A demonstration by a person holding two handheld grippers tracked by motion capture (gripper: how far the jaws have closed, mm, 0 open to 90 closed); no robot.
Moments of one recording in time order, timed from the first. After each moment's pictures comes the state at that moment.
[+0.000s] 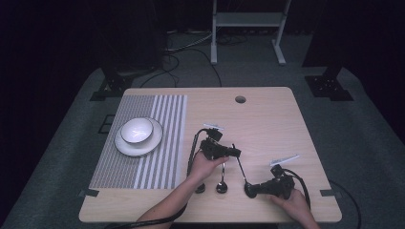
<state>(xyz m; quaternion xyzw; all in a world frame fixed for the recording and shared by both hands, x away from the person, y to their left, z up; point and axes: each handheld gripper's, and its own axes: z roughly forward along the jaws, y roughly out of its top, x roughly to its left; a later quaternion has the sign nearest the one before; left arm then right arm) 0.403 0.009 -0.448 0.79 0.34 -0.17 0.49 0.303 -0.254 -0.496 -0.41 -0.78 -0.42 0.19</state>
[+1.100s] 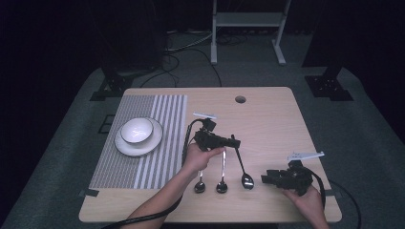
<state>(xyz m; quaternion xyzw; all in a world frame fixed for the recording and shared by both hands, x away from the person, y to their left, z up) 0.405 0.029 -0.400 0.76 0.29 -0.20 0.54 0.293 -0.288 -0.458 -0.45 -0.77 -0.45 0.02</state>
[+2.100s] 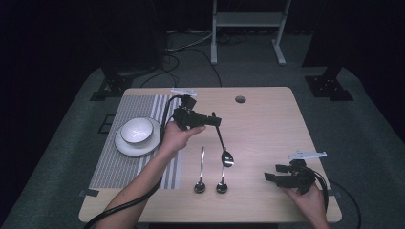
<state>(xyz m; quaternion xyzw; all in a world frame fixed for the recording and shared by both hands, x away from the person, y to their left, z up) 0.426 0.086 -0.325 0.79 0.29 -0.11 0.54 0.292 -0.290 -0.452 -0.47 -0.78 -0.41 -0.06</state>
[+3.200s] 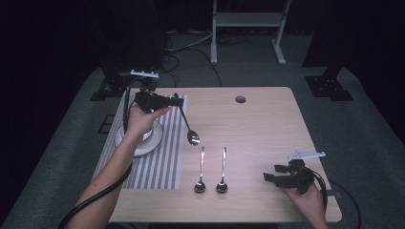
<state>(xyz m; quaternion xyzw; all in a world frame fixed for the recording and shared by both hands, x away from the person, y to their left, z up) 0.450 0.182 -0.288 0.78 0.36 -0.02 0.52 0.292 -0.287 -0.453 -0.47 -0.78 -0.41 -0.06</state>
